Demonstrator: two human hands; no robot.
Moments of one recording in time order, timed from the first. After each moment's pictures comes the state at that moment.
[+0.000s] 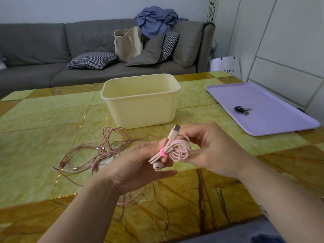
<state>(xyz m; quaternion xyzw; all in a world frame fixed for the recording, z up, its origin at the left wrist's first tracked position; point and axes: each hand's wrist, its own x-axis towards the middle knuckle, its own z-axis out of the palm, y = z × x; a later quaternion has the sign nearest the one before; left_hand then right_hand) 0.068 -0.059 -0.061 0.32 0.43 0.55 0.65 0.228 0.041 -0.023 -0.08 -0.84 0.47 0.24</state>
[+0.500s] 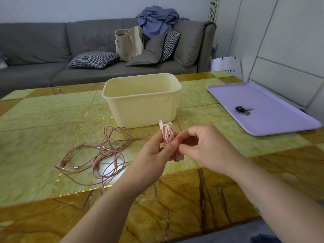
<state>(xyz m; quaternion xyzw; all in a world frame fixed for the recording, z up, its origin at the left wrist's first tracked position) 0.095 -0.047 -0.067 0.49 0.58 0.55 0.36 0.219 0.049 -0.042 -0.27 -0.82 0.45 0.22</state>
